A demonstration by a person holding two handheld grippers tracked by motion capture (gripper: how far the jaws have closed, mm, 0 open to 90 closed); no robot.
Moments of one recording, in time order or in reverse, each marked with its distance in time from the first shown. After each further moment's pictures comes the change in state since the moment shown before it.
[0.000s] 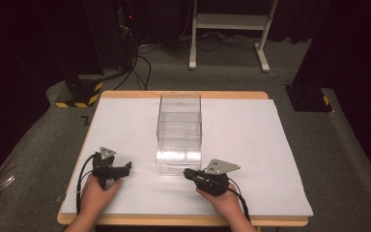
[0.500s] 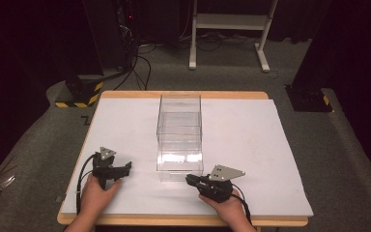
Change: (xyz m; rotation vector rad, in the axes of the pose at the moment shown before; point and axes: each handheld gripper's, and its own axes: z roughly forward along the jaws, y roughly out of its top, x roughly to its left) left arm 0.000 0.000 0.000 0.000 0.000 0.002; right arm 0.008 -0.009 -0.013 -0.013 0.029 0.003
